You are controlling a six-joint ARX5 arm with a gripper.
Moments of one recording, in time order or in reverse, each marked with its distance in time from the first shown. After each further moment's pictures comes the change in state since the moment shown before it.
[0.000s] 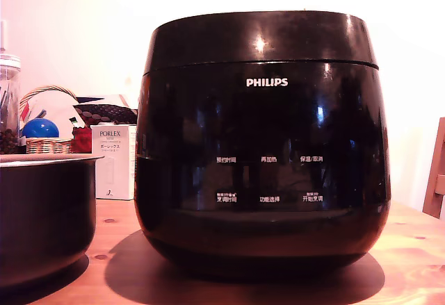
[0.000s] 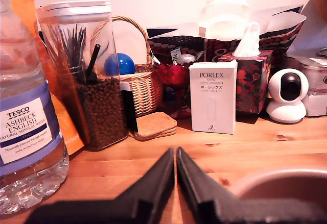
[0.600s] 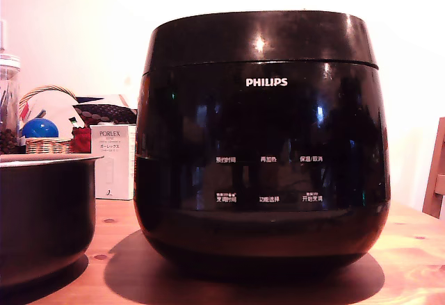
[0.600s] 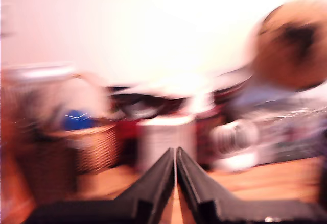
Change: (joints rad) arm 0.030 -0.001 0.043 0.146 0.342 -0.112
